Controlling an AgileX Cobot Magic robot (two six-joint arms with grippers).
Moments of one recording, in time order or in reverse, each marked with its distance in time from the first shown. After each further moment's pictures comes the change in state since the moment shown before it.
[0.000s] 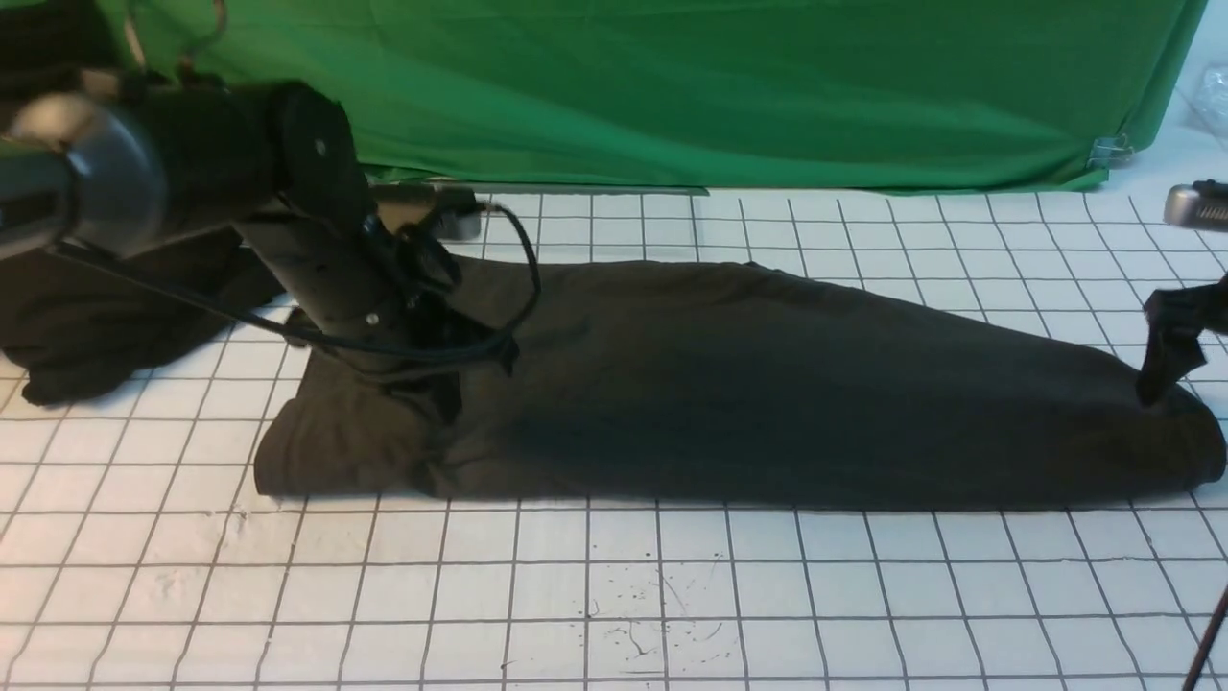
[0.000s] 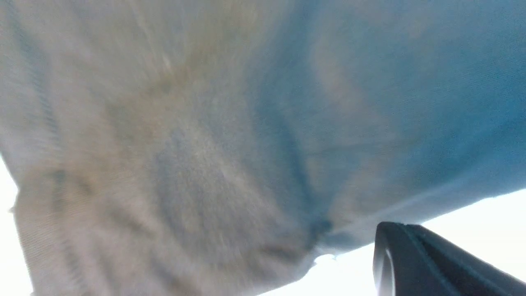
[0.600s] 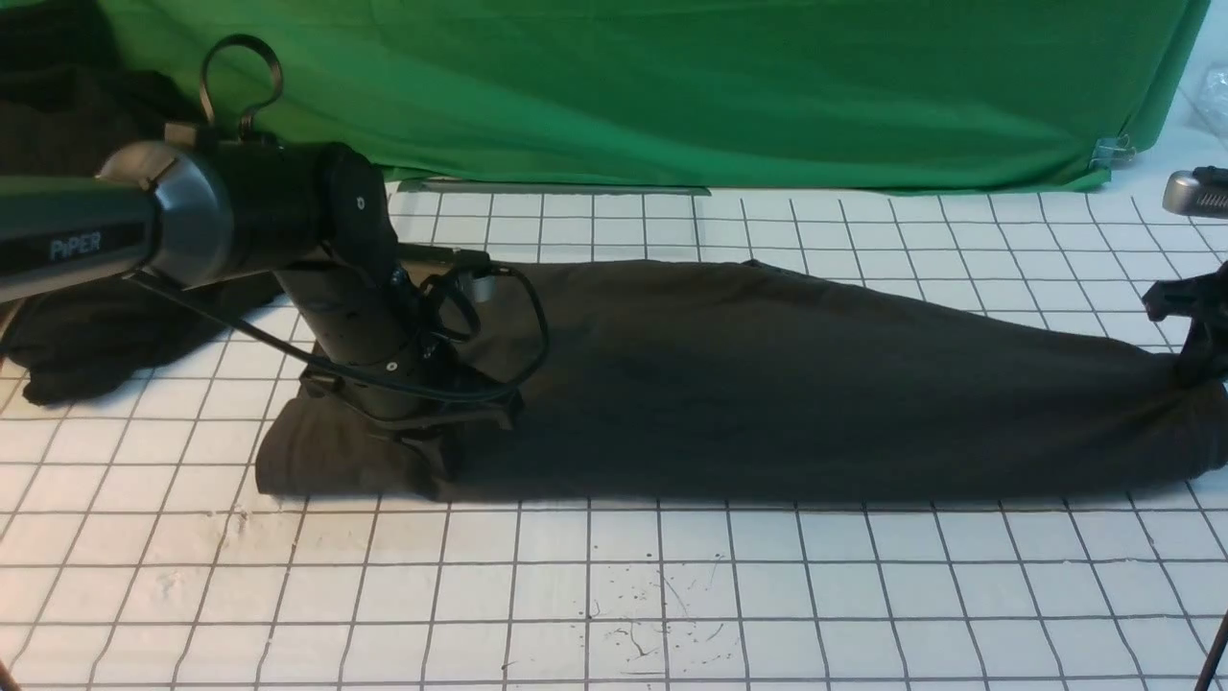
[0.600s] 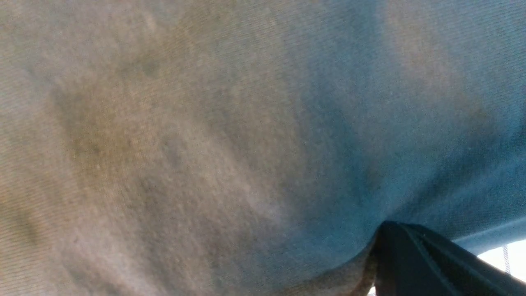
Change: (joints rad) right arm -0.027 0.005 -0.009 0.034 -0.105 -0.106; left arm 0.000 0.152 0.000 0.004 -0.007 0.023
